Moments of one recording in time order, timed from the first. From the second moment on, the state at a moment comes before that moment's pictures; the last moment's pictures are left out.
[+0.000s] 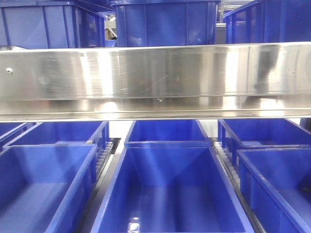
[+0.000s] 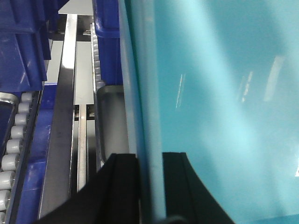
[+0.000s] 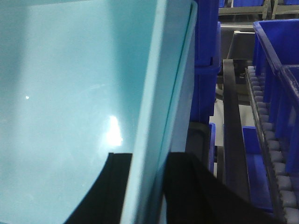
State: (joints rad) left arm -0.34 1.66 -2.06 0.12 0.94 -0.28; right arm 0.28 1.44 -1.67 0.13 0.59 0.05
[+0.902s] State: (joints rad) left arm -0.34 1.66 -2.06 0.12 0.94 -0.28; right arm 0.28 1.44 -1.67 0.13 0.58 0.05
